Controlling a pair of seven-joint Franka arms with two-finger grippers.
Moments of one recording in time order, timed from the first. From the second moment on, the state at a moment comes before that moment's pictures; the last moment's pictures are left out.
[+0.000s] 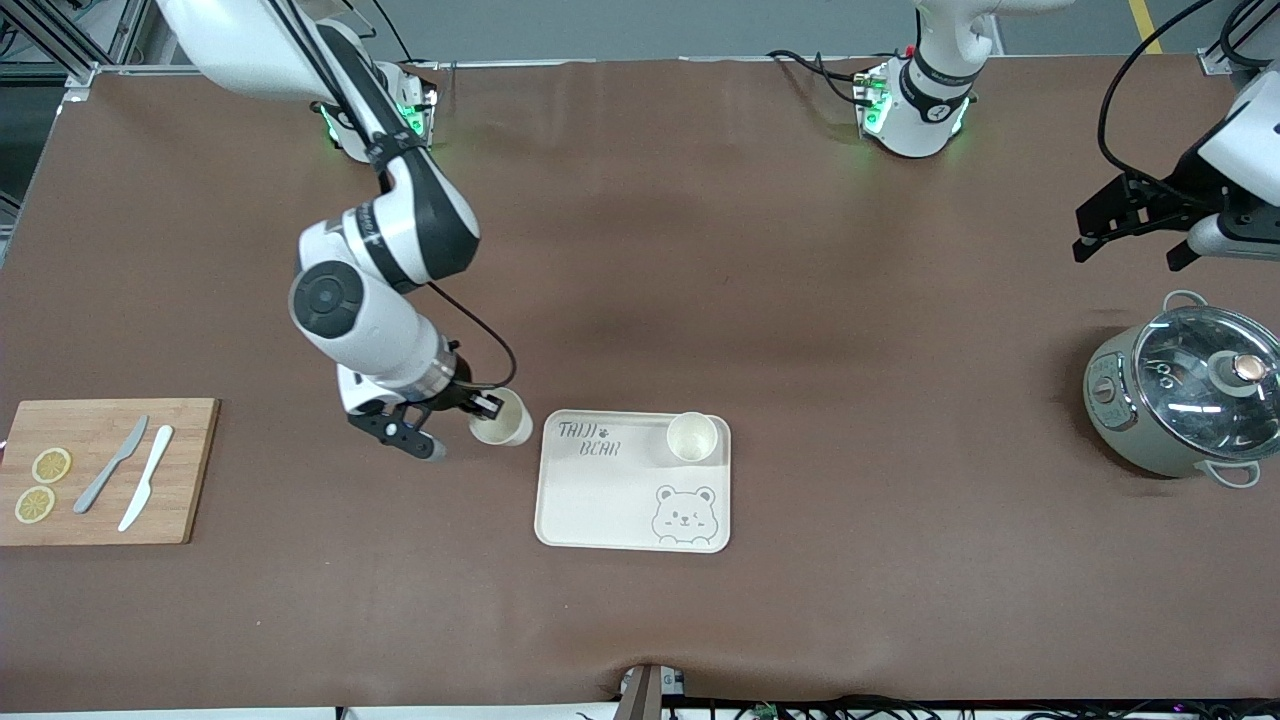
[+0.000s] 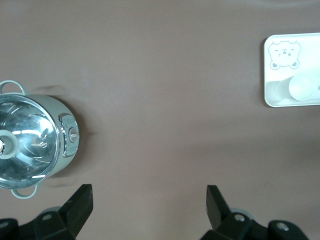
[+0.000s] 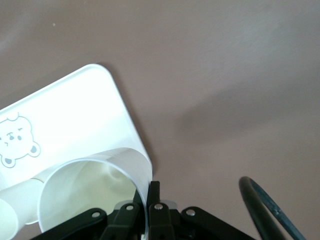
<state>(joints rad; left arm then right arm) -0.06 -0.08 0.00 -1.64 -0.03 1.65 0.04 0.41 0.49 0.04 -1.62 0.12 2.19 0.83</state>
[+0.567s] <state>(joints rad) -0.06 -0.08 0.02 -1.65 -0.03 1.65 0.06 0.49 0.70 0.03 -1.47 0.12 2.32 0.98</state>
